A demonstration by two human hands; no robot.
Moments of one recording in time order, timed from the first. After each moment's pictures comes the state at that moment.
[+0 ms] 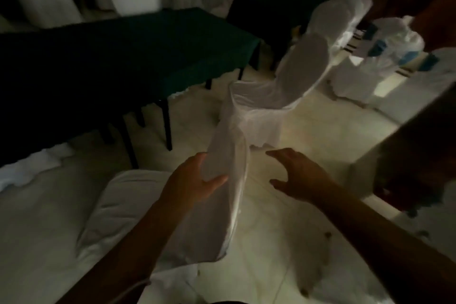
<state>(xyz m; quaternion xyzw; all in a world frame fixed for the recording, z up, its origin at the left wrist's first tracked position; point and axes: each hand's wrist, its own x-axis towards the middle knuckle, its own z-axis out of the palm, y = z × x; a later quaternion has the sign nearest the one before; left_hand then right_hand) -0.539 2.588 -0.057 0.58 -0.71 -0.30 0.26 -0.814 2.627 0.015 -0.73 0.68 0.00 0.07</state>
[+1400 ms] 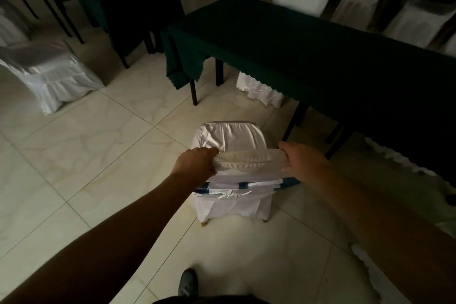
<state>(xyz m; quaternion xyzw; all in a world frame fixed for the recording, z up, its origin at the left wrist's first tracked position) -0.717 2.624 -0.076 0.96 -0.25 -0.05 0.05 -0.781 2.330 -0.065 -0.99 0.00 0.06 0.09</state>
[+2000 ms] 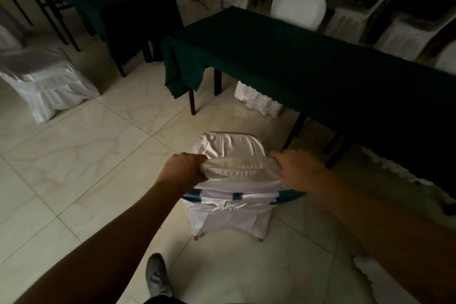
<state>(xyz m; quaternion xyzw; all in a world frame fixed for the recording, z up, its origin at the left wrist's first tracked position) -0.680 2.672 -0.076 0.97 -0.26 0.01 0.05 -0.755 2.365 -0.049 -0.99 -0.10 0.03 0.02</state>
